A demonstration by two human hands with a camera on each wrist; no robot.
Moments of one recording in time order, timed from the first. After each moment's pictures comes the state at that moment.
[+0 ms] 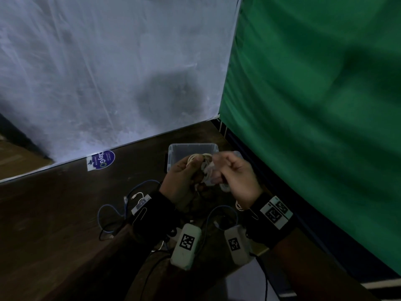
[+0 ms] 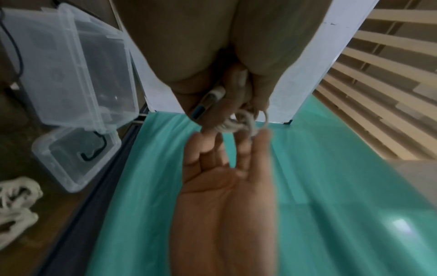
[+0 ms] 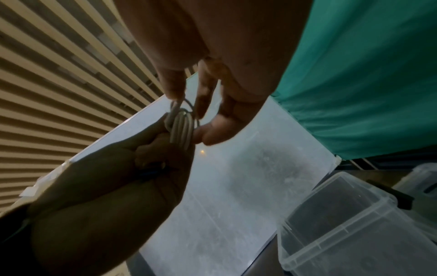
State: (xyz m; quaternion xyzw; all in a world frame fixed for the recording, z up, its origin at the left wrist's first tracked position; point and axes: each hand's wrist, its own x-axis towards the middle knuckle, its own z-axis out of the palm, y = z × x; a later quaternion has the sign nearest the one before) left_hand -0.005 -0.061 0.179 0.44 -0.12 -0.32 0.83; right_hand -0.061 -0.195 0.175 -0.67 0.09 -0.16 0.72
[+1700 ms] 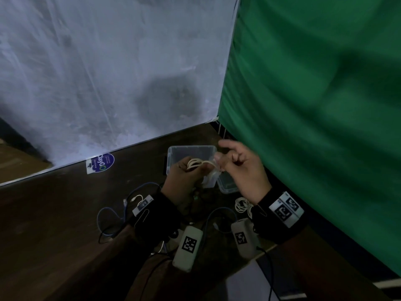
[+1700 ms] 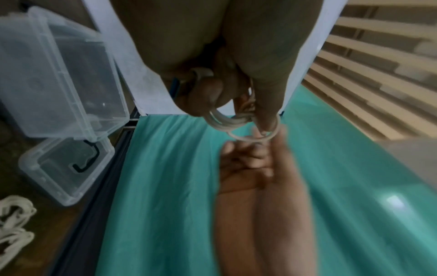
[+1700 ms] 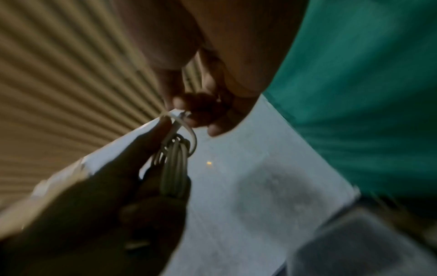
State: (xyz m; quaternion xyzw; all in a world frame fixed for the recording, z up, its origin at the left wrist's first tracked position) left_hand 0.002 -0.062 0.173 0.57 -0.15 -0.24 0.77; right_hand -0.071 -0.205 0.203 -0.77 0.06 -0.22 0.60
